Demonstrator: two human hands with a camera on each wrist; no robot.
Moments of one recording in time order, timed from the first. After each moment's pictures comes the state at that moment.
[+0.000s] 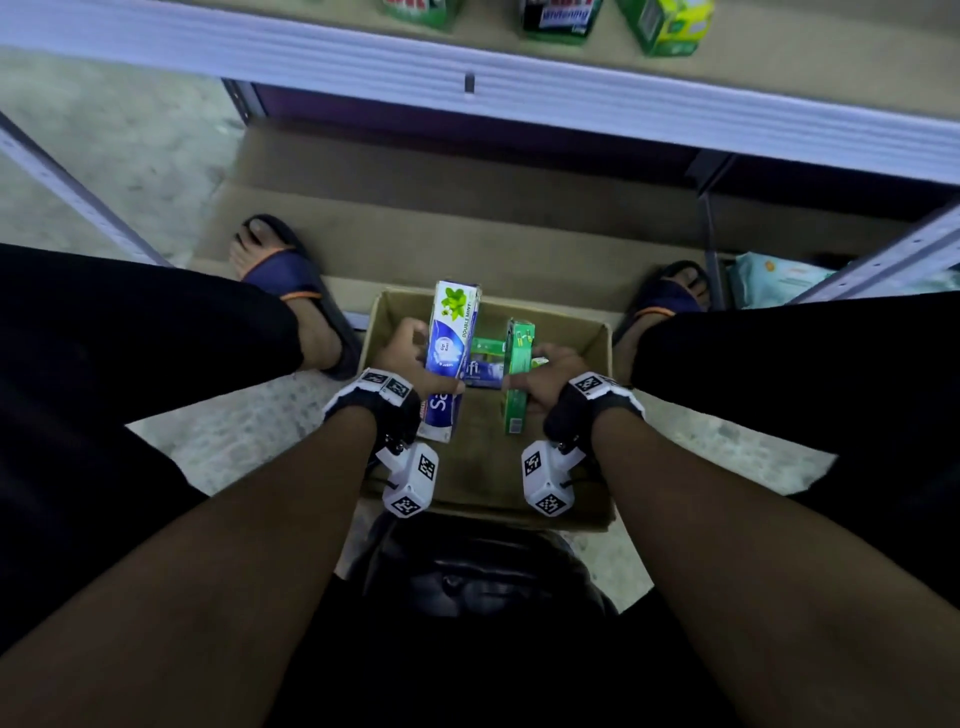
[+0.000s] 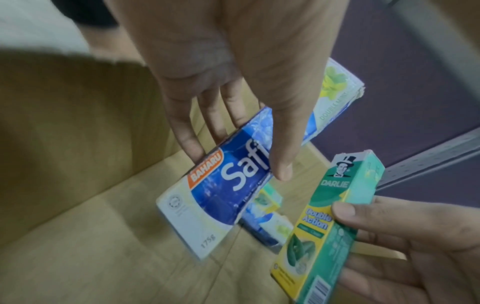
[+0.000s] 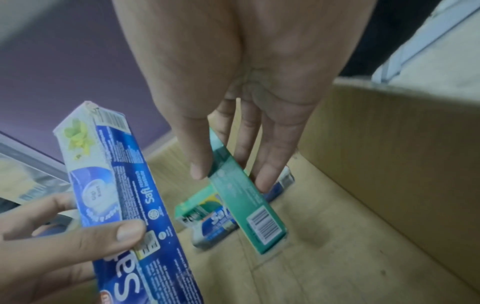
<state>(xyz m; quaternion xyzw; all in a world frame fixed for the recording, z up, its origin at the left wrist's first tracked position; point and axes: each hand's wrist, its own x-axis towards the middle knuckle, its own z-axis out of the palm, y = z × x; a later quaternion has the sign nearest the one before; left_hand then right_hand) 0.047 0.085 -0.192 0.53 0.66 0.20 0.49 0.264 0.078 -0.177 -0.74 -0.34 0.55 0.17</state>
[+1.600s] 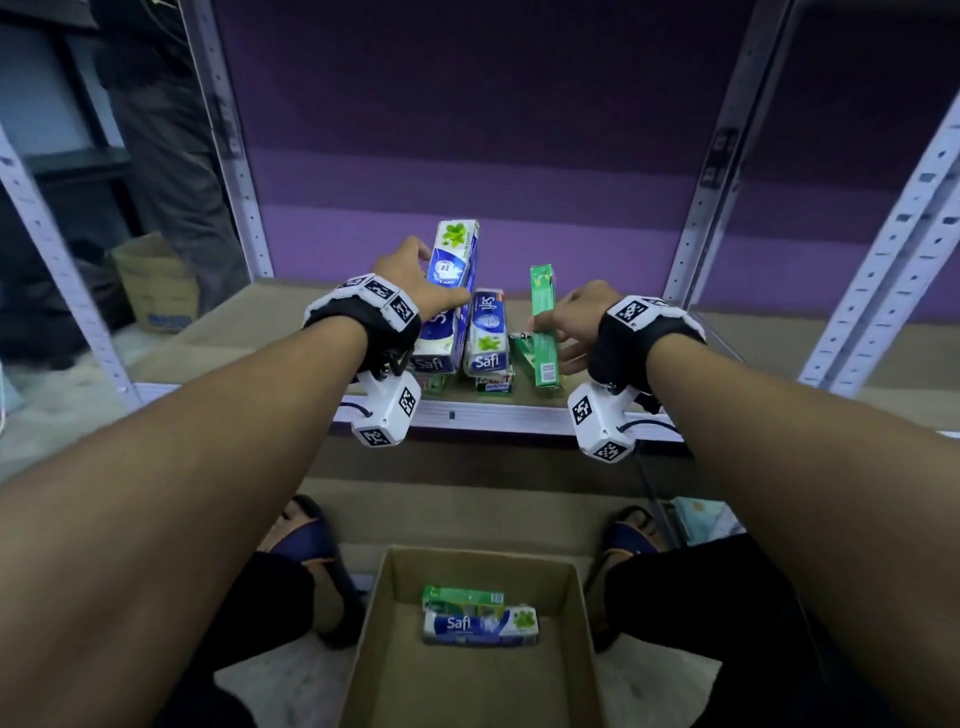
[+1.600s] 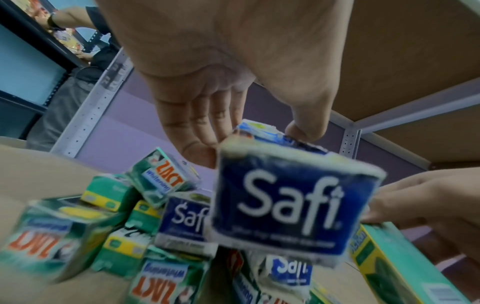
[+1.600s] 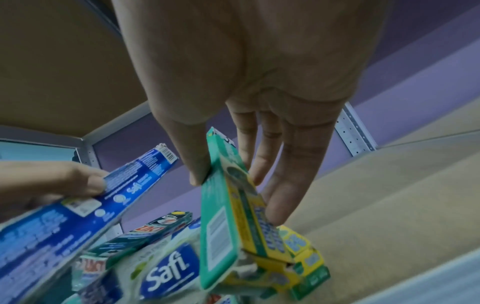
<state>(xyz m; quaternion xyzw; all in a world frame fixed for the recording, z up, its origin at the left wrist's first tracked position) 0.064 0.188 0.237 0.69 0.61 0.35 0.17 0.292 0.163 0.227 -0.70 -0.56 0.31 0.33</state>
